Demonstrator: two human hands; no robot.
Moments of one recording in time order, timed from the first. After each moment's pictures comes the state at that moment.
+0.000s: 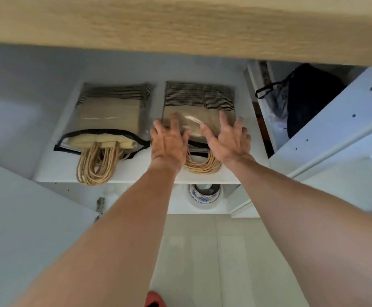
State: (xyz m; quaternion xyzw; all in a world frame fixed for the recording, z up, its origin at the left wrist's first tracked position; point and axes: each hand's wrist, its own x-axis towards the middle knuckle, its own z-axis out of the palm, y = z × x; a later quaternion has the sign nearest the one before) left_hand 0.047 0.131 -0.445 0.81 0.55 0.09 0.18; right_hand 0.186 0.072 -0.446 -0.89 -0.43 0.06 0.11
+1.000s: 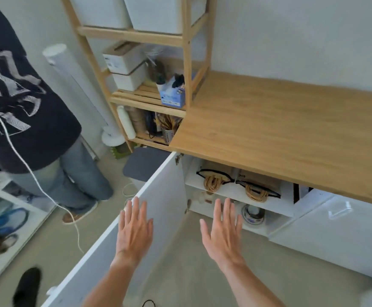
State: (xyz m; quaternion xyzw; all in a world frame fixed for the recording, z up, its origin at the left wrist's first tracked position) left_hand -0.385 -0.109 -0.127 0.73 0.68 0.01 0.02; right_hand -0.153 -0.151 -0.126 -0.79 -0.60 0.15 0.08
